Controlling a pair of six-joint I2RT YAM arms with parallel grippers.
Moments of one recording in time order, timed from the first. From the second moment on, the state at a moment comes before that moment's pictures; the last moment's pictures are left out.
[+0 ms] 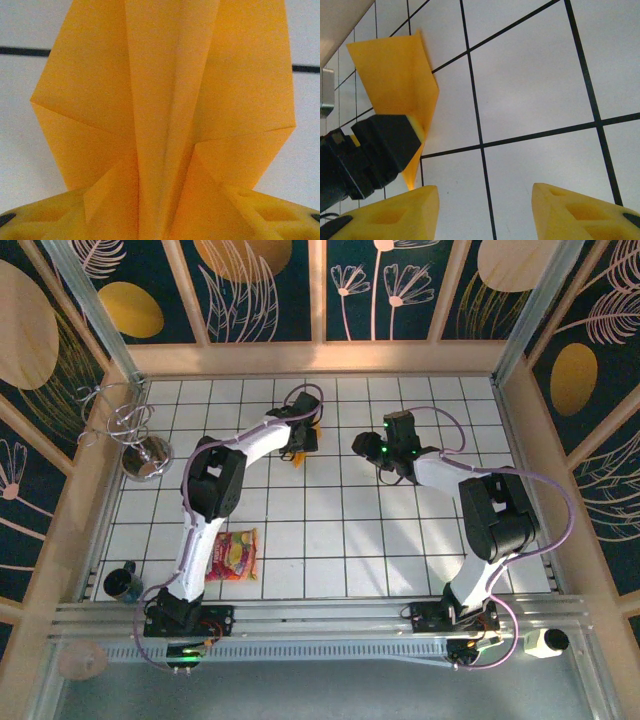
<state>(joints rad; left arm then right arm) -0.53 2.34 1.83 -0.62 -0.18 -0.59 0.38 1.72 0.98 0.01 -0.21 0.77</state>
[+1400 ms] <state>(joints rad) -0.52 2.06 1.71 -0.58 -0.14 -0.63 0.38 1.70 1.03 -0.06 -0.15 0.73</state>
